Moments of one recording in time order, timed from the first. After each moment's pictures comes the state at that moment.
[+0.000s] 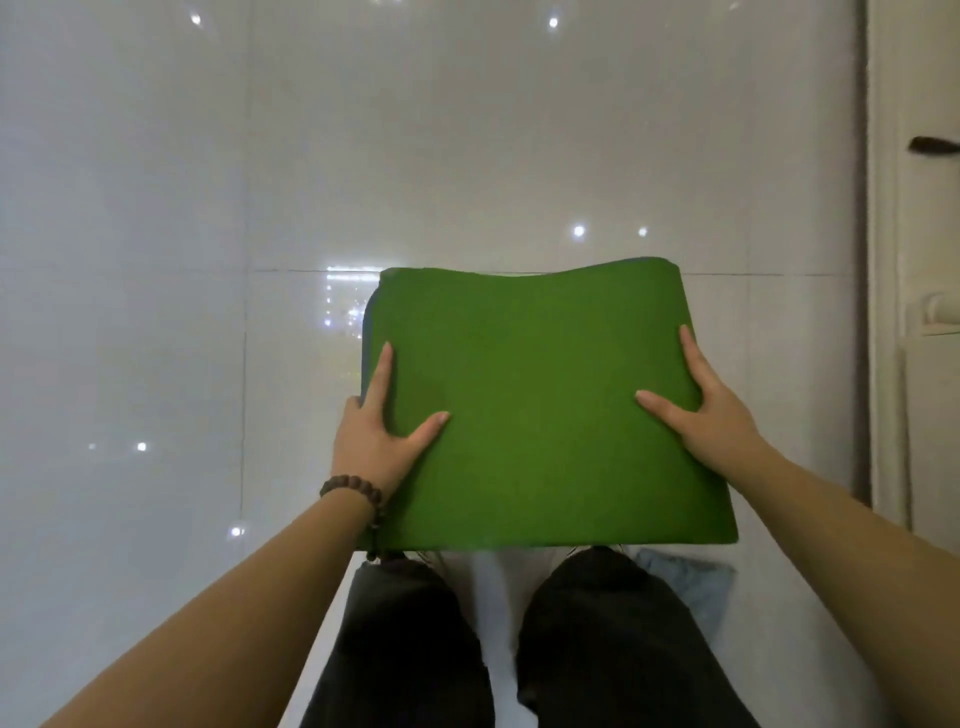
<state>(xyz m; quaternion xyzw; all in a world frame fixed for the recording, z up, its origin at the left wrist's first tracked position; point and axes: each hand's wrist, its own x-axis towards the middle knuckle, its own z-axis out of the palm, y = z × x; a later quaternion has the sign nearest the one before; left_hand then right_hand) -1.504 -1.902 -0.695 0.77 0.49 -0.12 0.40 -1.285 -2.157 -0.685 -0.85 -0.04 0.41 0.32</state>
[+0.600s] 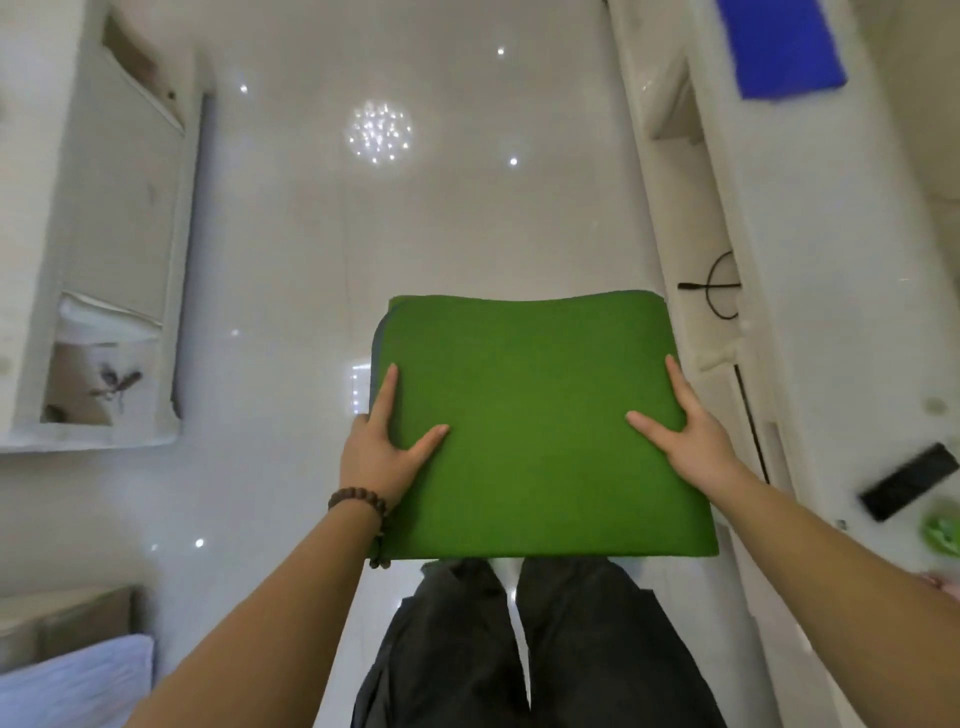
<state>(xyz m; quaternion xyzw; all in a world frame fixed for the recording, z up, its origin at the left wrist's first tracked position) -1.497 -1.899 -0.228 0.82 0.42 -0.06 0.38 -1.314 -2.191 -0.226 -0.83 -0.01 0.36 0.42</state>
